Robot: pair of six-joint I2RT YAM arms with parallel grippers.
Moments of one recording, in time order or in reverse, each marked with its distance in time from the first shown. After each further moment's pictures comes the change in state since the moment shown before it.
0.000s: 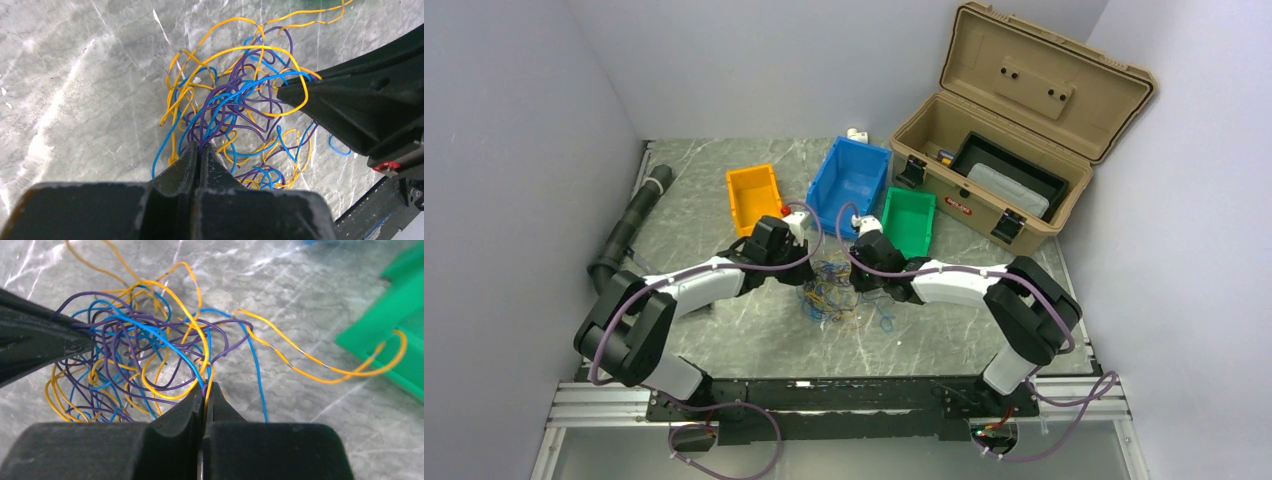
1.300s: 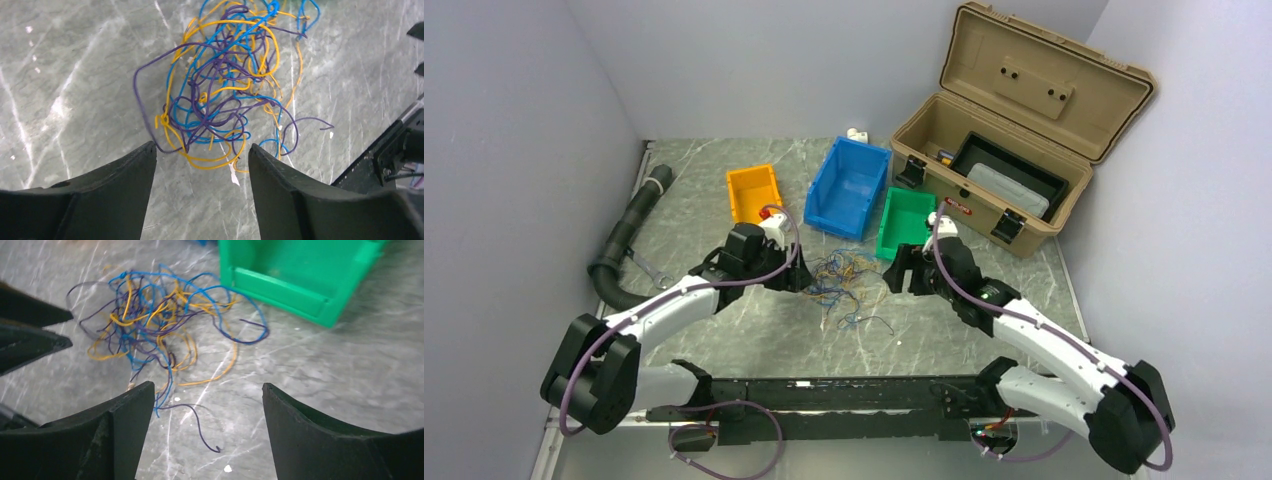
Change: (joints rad) left arm 0.064 -0.241 -0.117 -0.021 0.080 -0.006; right arm -0.187 -0.705 -0.234 -0.304 0.031 0.112
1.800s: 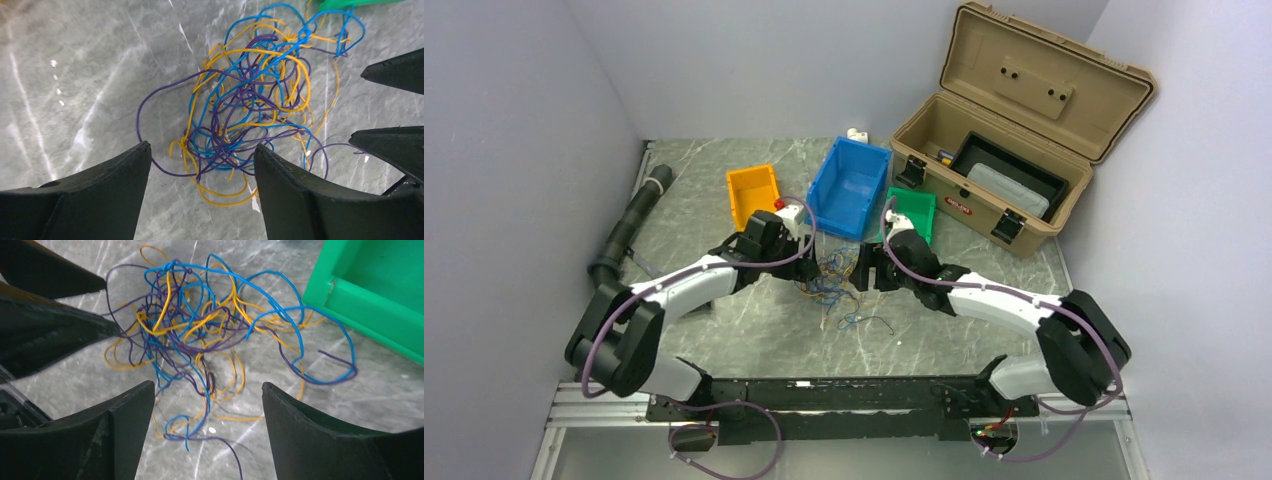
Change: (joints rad) left arm -0.037 0.153 0.144 -0.064 -0.132 0.061; right arm 0.101 0.392 0.082 0.261 -0.123 0.000
